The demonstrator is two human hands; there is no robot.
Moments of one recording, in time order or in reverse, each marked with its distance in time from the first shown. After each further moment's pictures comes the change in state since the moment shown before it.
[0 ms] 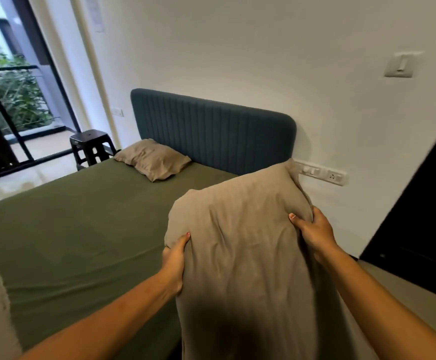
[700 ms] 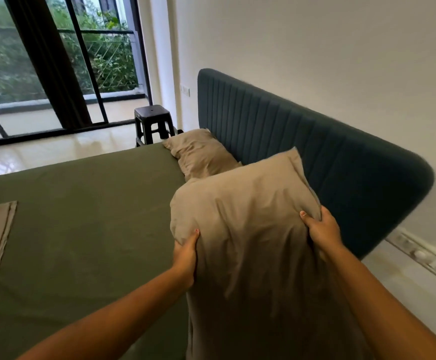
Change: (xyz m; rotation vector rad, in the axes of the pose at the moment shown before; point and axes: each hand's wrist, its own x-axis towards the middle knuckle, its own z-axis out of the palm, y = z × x) left_hand 0.332 0.118 0.134 -0.247 0.336 0.047; right_hand 0.416 -0.077 0.239 -0.114 -0.325 -0.030
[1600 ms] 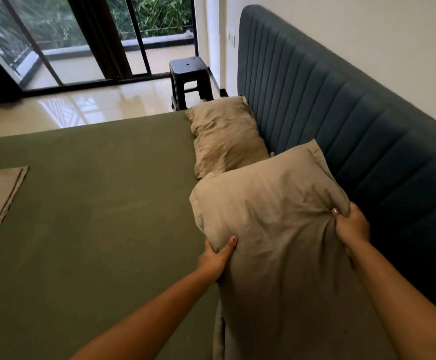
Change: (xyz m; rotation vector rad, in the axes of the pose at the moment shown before) left_hand 0.214 -0.003 0.245 0.451 0.049 -0.217; right_hand 0.439 0.033 0.075 -0.400 -0.128 -0.060
